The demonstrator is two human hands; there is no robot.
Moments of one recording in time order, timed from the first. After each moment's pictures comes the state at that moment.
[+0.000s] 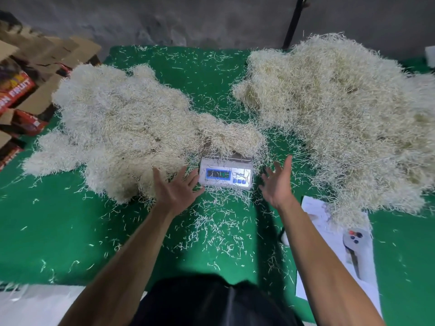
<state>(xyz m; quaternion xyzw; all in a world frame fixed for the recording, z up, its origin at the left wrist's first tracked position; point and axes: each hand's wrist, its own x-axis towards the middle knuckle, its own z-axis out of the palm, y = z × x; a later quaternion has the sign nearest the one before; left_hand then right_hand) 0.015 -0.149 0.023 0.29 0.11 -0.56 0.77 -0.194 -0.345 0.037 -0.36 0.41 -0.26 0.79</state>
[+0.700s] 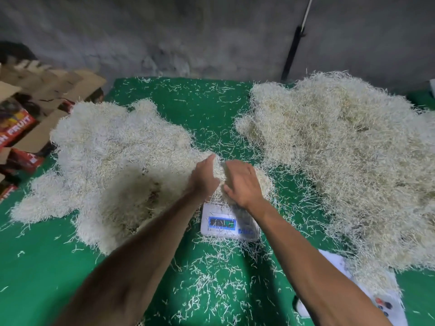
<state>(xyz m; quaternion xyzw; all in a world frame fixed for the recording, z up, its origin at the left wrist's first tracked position) 0.079 -0.316 0.079 0.85 -0.42 -0.13 0.29 -0.046 -0.401 0.069 -0.93 0.26 -0.15 0.20</state>
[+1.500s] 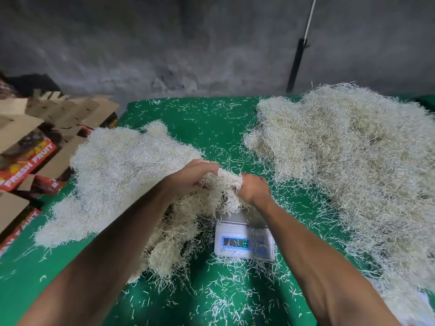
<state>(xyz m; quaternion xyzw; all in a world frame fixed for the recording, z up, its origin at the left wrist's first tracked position) 0.140 -0.290 0.192 0.78 -0.42 -0.37 0.30 0.005 -0.441 0.075 -0.90 0.39 0.00 0.21</state>
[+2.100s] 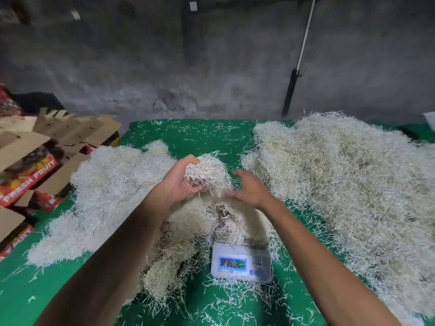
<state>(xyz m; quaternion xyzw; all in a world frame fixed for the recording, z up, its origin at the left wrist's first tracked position) 0.144 -0.287 0.237 0.66 -0.18 -0.41 0.60 -0.007 -0.444 0.162 -0.88 0.29 -0.10 0.36</state>
